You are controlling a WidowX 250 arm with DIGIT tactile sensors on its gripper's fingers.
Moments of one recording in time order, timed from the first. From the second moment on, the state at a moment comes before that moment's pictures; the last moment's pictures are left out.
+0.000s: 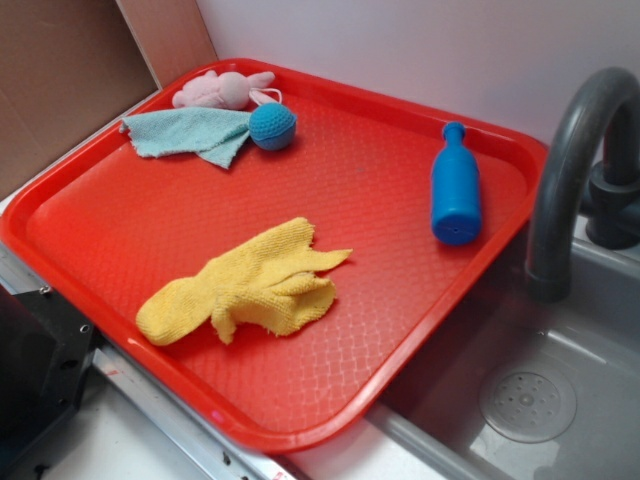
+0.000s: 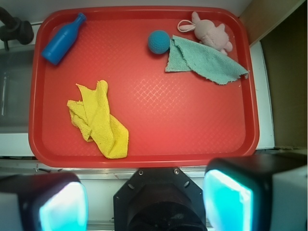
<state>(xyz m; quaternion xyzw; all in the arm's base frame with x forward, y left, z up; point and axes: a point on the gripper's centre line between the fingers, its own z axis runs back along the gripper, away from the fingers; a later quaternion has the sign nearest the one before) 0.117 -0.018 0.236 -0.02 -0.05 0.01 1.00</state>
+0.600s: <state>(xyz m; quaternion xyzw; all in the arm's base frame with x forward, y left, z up) 0.133 -0.017 0.217 -0.03 -0.04 0.10 0.99</state>
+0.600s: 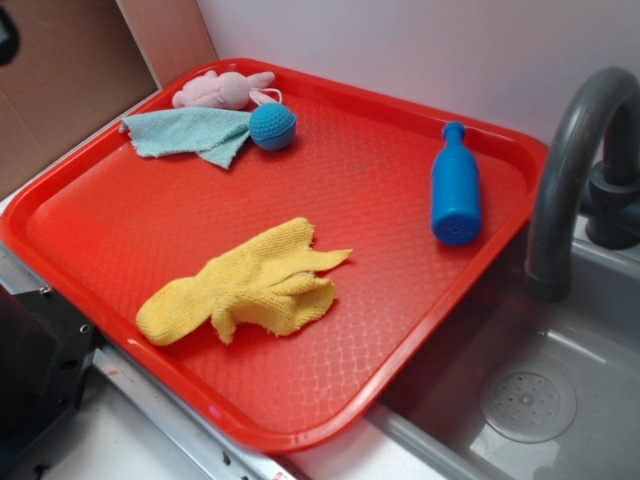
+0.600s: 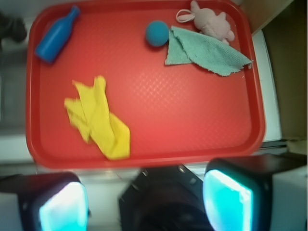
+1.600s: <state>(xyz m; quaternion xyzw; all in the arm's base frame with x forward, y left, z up) 0.258 -0.003 0.111 0.02 -0.19 0.35 0.92</state>
